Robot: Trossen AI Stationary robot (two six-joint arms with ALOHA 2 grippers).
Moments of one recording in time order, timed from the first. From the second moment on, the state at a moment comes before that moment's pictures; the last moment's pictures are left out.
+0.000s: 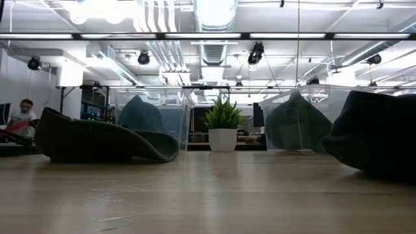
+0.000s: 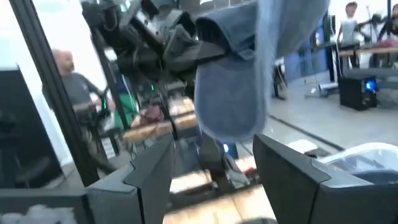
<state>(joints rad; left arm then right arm) -0.51 1.19 1.39 -0.47 -1.26 -1.12 0.32 1.31 0.93 0.55 0.47 0.20</state>
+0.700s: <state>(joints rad) -0.51 1.19 1.39 -0.23 -1.23 -0.94 0.30 1.52 1.15 0.69 0.58 0.04</state>
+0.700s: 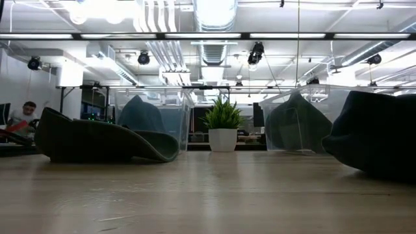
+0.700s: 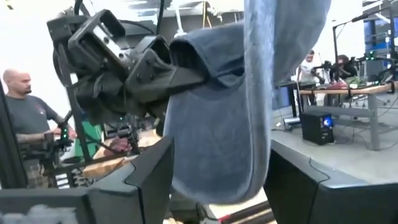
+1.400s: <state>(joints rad) -0.51 1.19 1.39 -0.23 -1.17 -0.82 0.29 1.44 1.15 0.55 0.58 0.11</state>
